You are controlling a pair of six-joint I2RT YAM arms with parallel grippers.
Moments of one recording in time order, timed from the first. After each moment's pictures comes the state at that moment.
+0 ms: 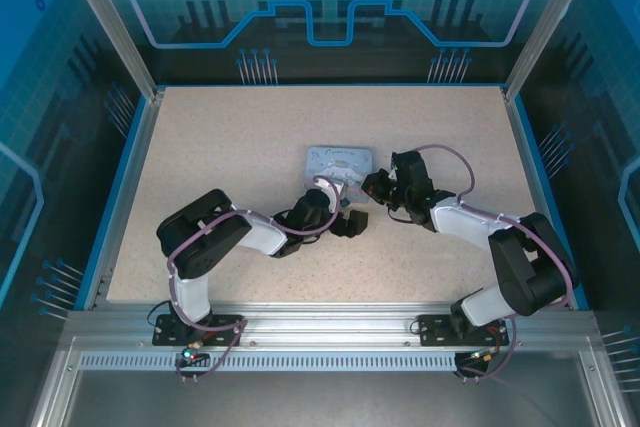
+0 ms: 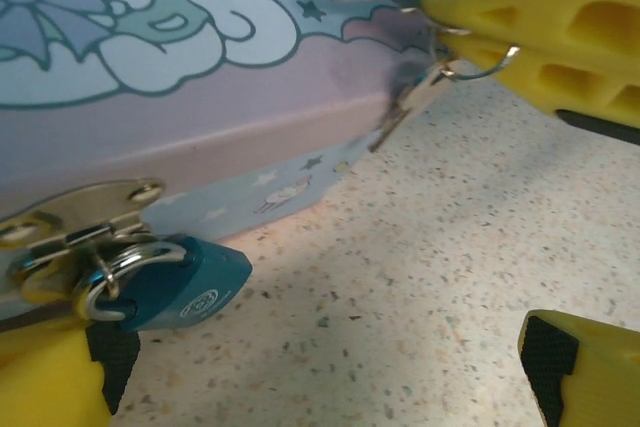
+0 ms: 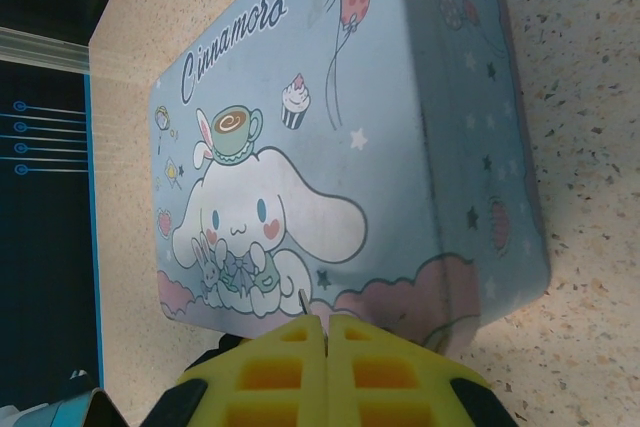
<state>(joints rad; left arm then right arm) -0.79 1.88 0.72 0.65 0.04 -0.50 0.43 1.48 0.70 0.12 -0.23 0.99</state>
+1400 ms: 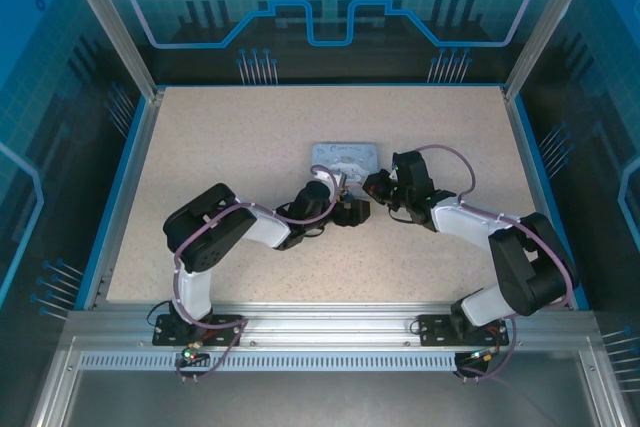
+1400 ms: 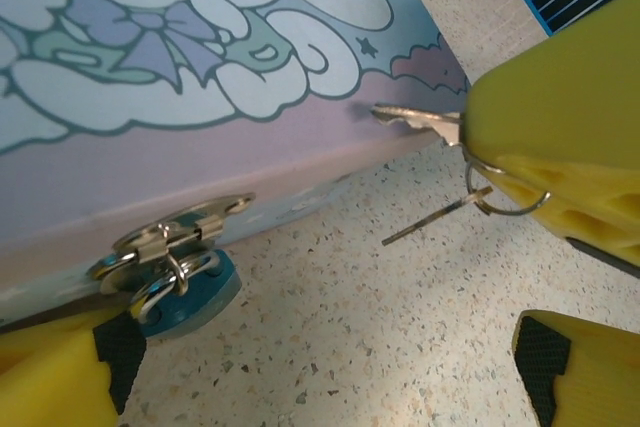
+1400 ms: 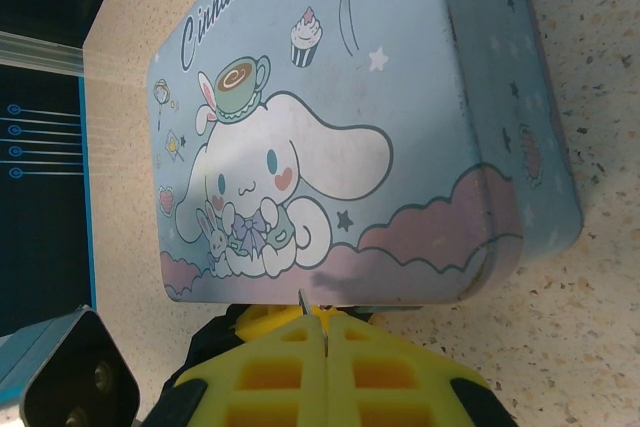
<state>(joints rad) -0.75 1.93 0.78 0.70 0.10 -0.62 0.42 1.48 0.70 0.11 -0.23 0.99</state>
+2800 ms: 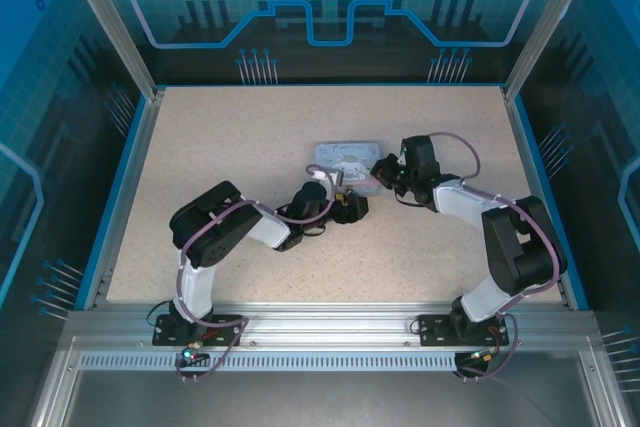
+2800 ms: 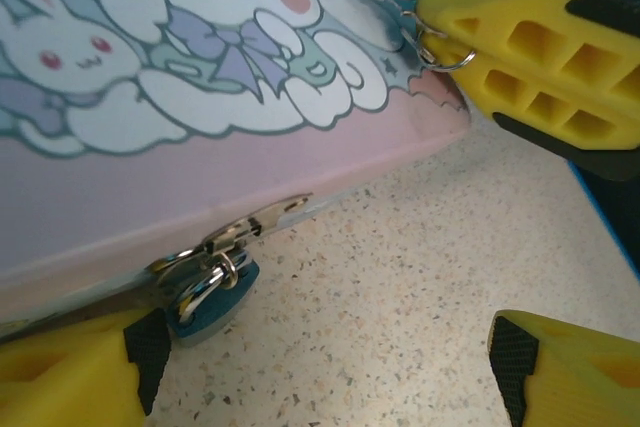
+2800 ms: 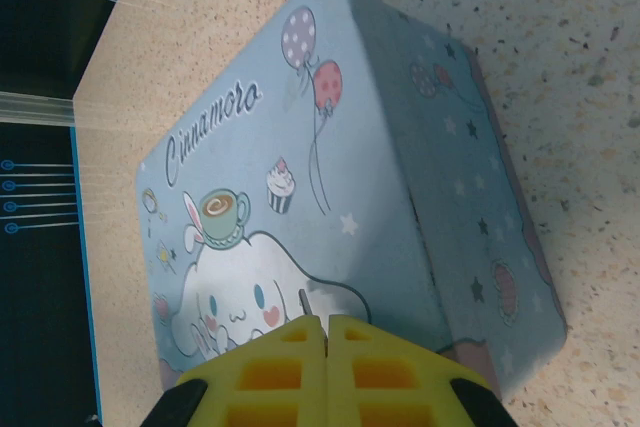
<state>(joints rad) -0.74 1.98 0.78 0.80 0.13 -0.68 0.31 1.59 0.83 0.07 -0.29 0.95</state>
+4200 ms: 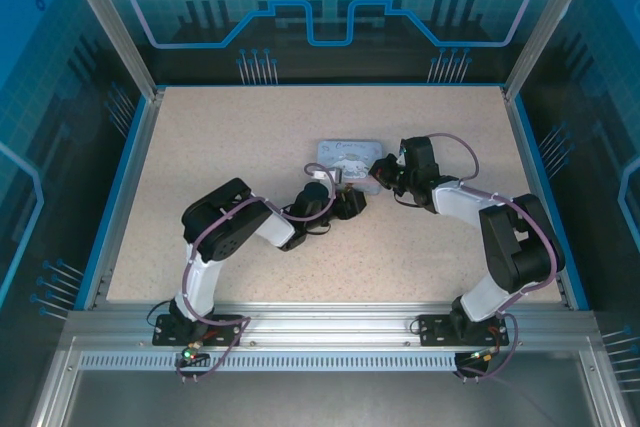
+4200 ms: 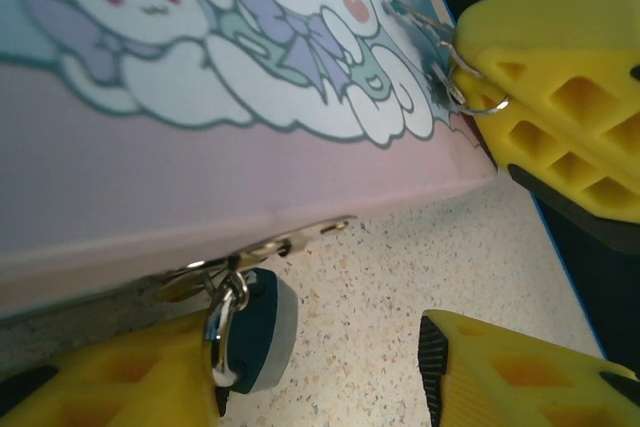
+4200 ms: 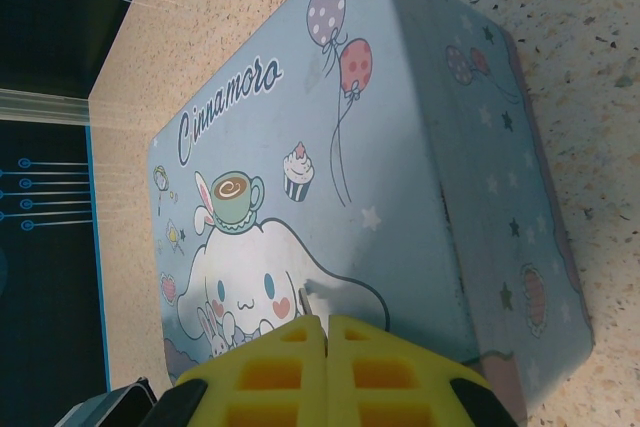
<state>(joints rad) -0.74 2.07 0.80 0.93 0.12 -0.86 0.31 1.61 0.81 0.13 -0.30 0.96</state>
